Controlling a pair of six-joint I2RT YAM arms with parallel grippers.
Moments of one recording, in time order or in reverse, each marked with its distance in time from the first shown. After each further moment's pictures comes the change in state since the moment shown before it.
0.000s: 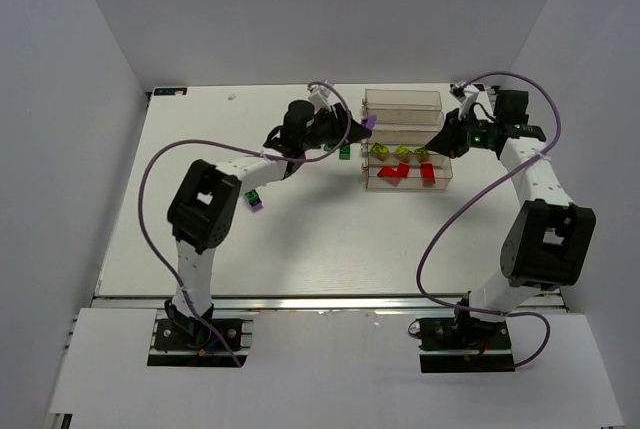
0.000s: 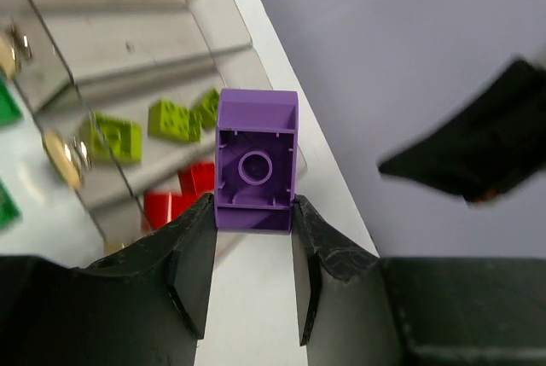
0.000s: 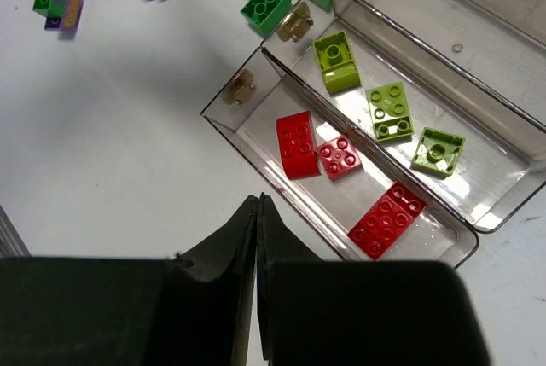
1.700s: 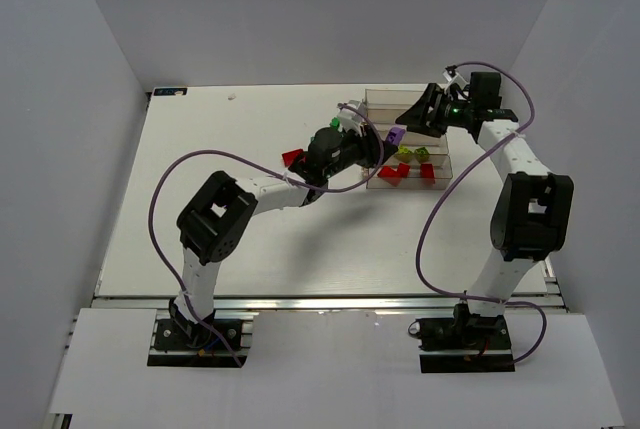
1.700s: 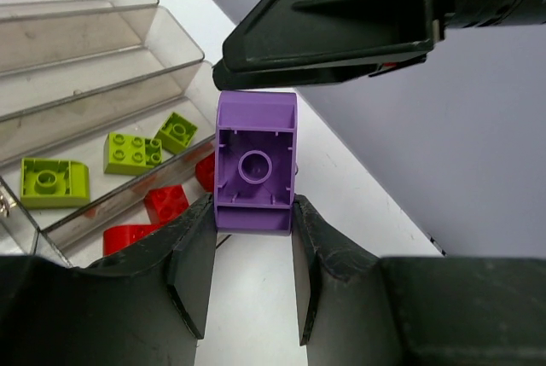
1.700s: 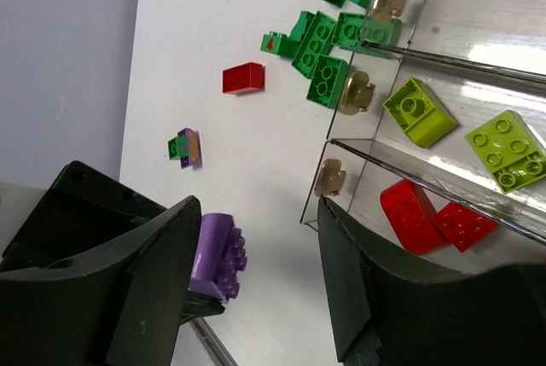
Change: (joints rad) left arm -0.194 0.015 -0.054 0.224 -0.242 0.254; right arm 0.115 0.205 0.159 0.212 0.055 0.798
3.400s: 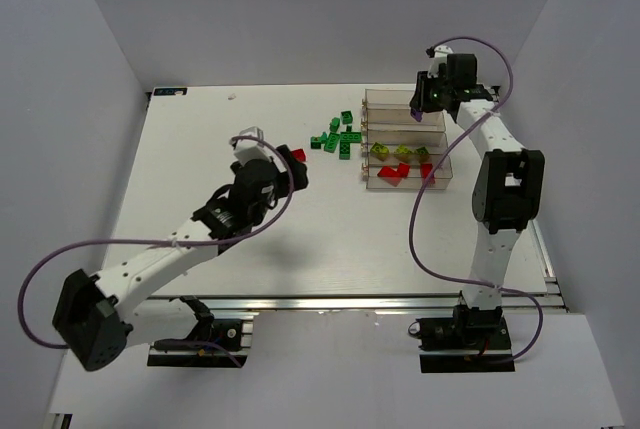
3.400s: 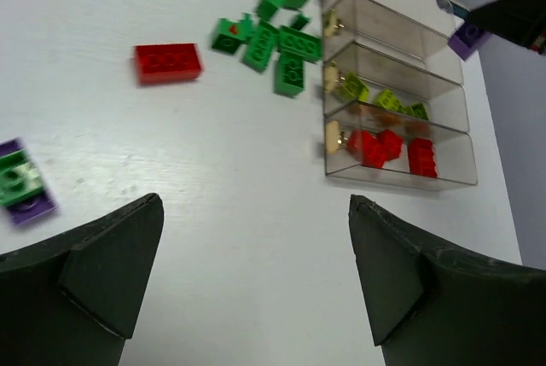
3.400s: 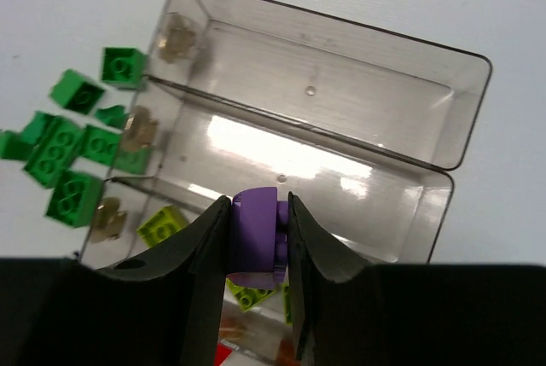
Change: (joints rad) left arm 0.008 -0.825 -0.462 -0.729 -0.661 -0.146; right arm 0.075 0.241 0.306 -0.011 0.524 -0.460
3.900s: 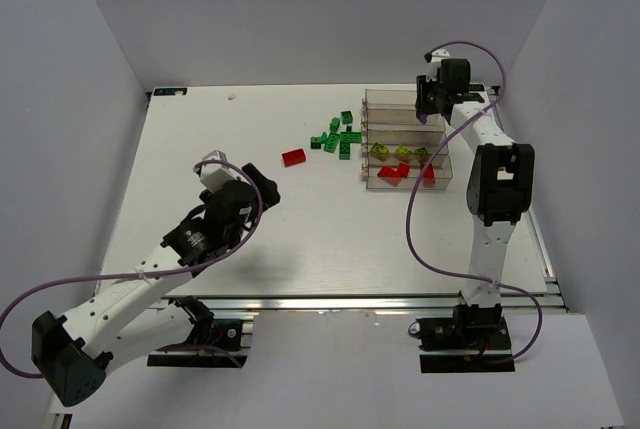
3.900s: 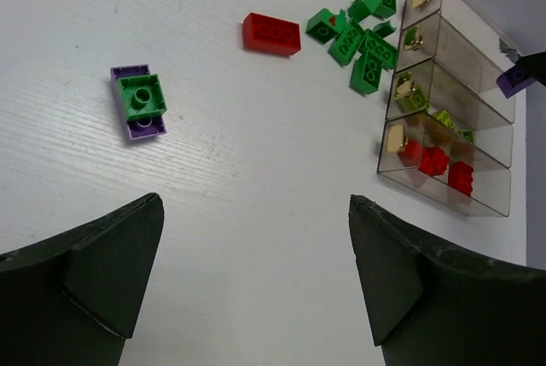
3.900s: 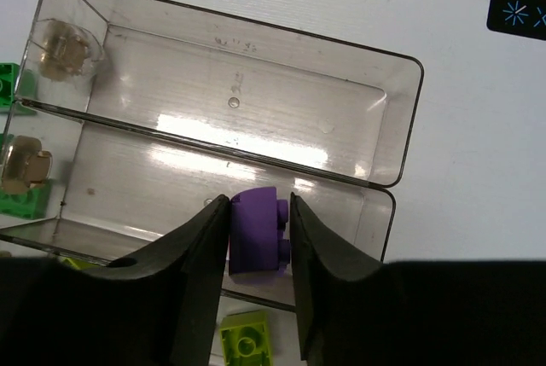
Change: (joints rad) left arm 0.015 -0.298 -0.111 -0.333 -0.143 -0.220; right arm 0.000 0.121 0.047 0.071 0.179 -0.055
